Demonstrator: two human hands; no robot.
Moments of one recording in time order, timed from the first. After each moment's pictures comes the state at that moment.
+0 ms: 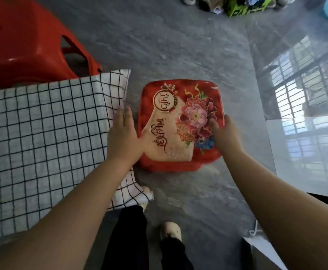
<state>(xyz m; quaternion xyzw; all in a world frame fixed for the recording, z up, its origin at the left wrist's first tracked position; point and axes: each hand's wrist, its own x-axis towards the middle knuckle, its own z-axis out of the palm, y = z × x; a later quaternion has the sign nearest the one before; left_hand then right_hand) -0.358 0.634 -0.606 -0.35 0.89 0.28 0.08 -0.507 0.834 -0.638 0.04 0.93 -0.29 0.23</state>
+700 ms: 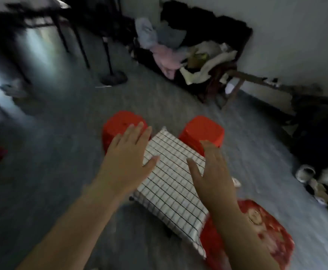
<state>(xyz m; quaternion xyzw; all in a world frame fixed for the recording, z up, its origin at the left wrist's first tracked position) 0.067 0.617 -0.176 -0.56 0.82 0.03 -0.13 -0.132 0.668 -0.195 -0.63 0.71 -0.29 0.11</state>
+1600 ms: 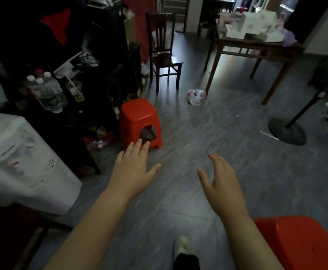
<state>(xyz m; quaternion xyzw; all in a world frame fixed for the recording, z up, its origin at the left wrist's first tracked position) 0.762 0.455 -0.206 -0.90 0.42 0.05 -0.11 0.578 0.320 -0.212 -0.88 0.37 -0.18 0.23</state>
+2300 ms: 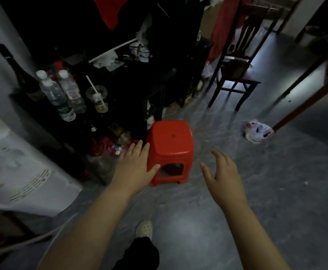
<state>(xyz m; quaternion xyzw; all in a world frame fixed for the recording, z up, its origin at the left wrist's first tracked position) 1.149 0.207 -0.273 -0.96 0.21 0.11 -0.13 1.049 -0.004 -0.258 -0.95 0.20 -0.07 0.24</state>
